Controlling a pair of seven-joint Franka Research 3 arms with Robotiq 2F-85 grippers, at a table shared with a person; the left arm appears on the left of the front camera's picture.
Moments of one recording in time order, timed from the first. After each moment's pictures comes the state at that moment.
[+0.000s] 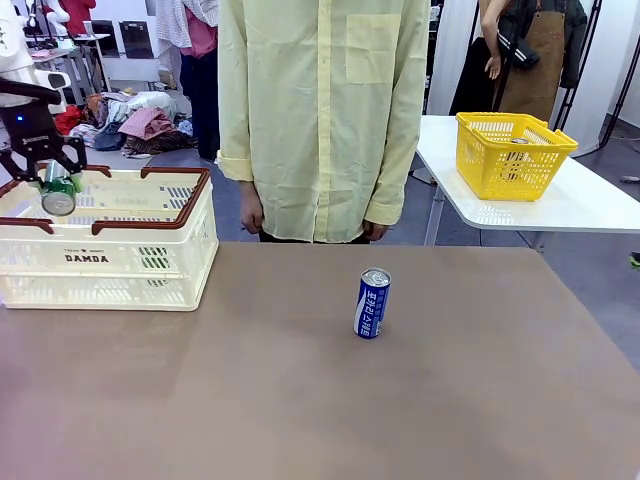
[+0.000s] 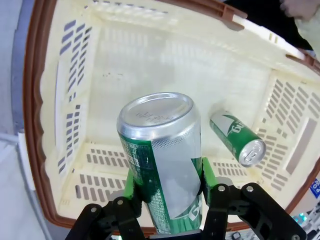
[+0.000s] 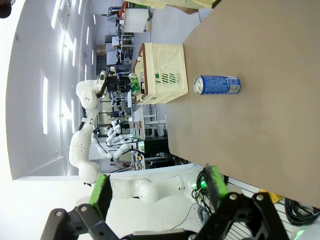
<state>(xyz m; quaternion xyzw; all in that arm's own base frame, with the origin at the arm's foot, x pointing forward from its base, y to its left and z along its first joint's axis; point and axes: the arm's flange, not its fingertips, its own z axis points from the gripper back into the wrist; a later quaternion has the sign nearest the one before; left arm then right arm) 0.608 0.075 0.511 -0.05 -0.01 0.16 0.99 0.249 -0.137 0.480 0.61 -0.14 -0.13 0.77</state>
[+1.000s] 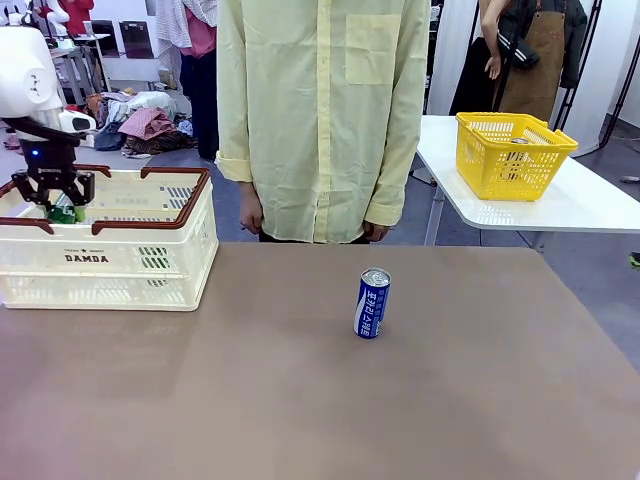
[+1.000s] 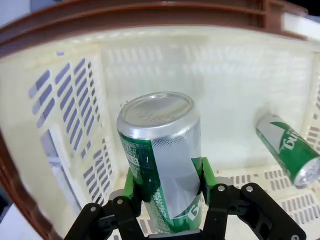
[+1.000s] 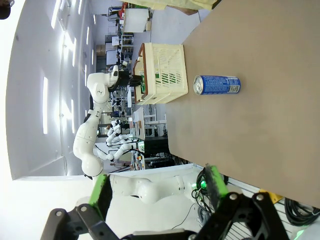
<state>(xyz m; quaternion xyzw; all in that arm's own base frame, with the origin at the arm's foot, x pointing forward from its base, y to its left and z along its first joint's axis) 0.638 0.077 0.441 0.02 0.01 0.02 1.00 0.249 -0.136 0.480 0.61 -0.14 -0.13 0.77</state>
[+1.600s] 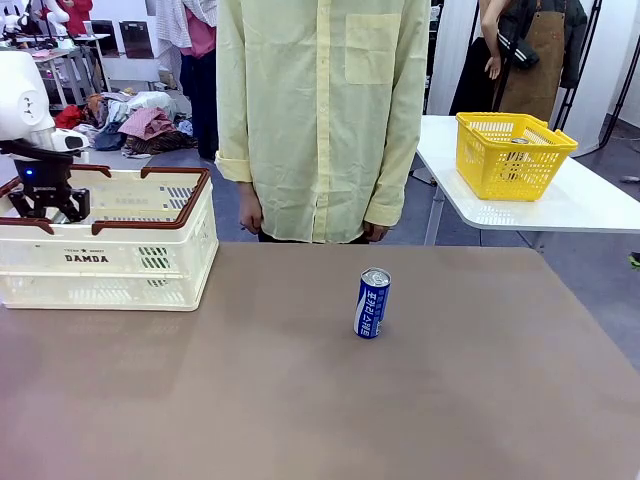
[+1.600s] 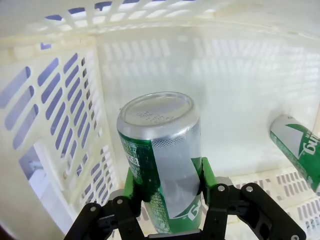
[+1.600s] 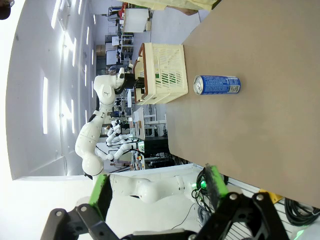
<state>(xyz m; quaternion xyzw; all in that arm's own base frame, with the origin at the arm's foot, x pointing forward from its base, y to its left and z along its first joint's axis) 0.630 0.095 0.409 0.01 0.01 0.01 1.00 0.249 -0.136 0.480 0.61 -0.14 -0.13 0.77</state>
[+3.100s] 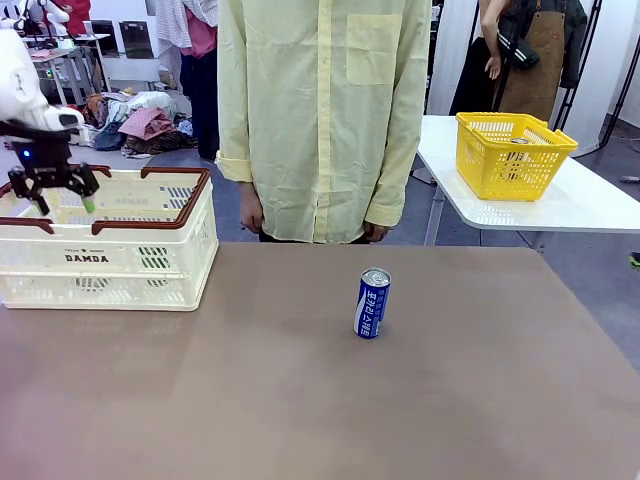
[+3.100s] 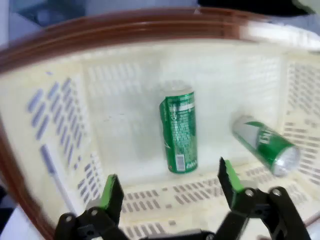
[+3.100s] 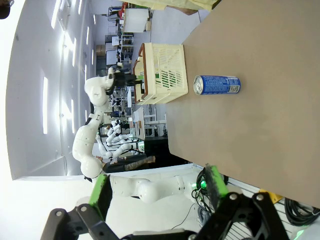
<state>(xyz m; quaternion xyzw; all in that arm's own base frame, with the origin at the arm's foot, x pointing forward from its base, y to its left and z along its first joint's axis) 0.632 0.093 0.473 -0.06 -0.04 0.00 1.00 0.249 -0.136 0.480 0.61 -0.14 -0.13 0.77</state>
